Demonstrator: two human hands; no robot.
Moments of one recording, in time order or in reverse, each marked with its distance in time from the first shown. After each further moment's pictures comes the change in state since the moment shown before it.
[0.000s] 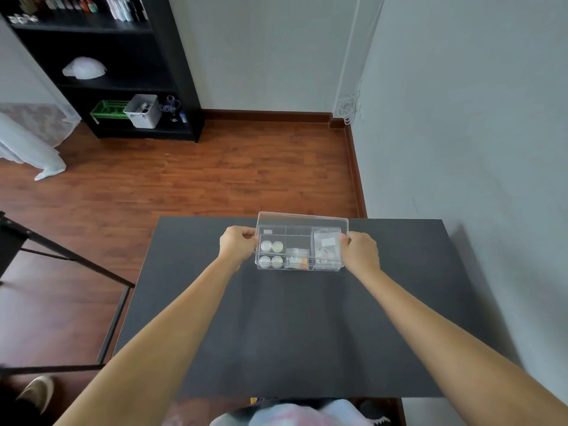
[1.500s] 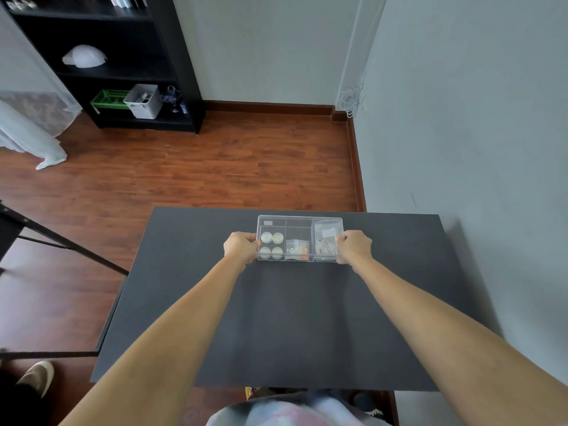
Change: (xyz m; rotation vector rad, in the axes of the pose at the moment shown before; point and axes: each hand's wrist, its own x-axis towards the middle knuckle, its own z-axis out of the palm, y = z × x) left_hand -0.014 -0.008 0.032 -0.043 -0.014 -0.201; right_hand 0.017 0.015 0.007 0.179 -0.207 0.245
